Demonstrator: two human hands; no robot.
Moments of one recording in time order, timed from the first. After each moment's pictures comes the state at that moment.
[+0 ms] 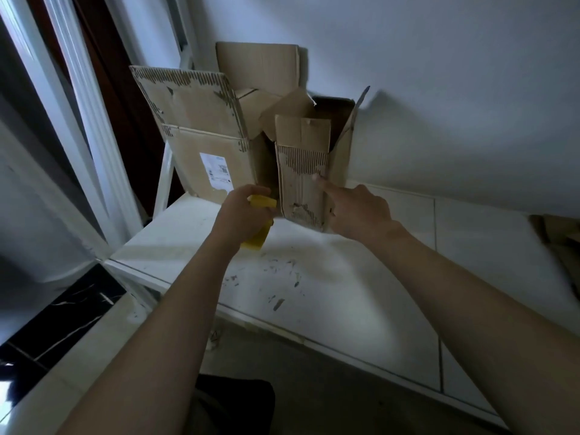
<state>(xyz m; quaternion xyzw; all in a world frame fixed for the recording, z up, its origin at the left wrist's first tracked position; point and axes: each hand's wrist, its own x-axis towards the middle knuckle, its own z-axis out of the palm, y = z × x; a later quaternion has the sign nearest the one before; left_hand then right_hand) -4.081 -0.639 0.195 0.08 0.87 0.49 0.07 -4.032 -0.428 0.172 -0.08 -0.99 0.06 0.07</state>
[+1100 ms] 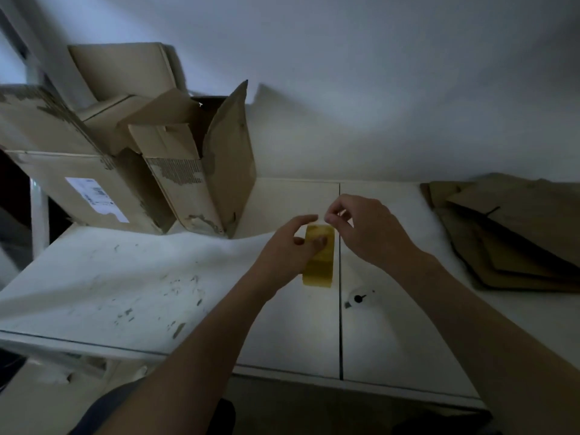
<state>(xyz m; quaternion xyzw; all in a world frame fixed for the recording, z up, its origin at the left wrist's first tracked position) -3.965 -0.445 0.151 0.25 0.78 0.50 0.28 -3.887 -0.292 0.161 -0.14 -0.94 0.25 0.19</state>
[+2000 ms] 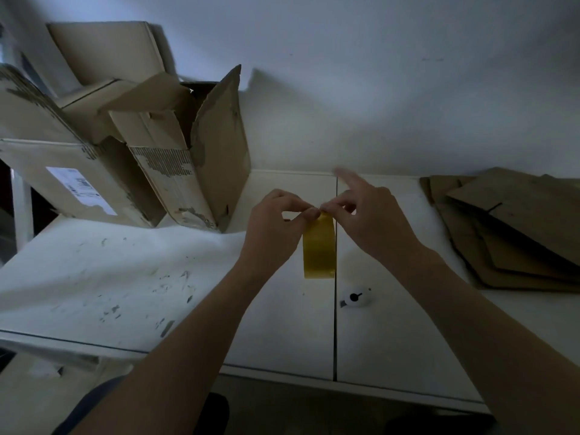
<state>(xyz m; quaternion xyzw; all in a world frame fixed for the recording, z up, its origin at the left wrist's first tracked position) -3.986 -0.430 0.151 0.36 0.82 0.45 -0.01 -3.890 -0.283 0.161 -0.12 -0.91 0.29 0.25</state>
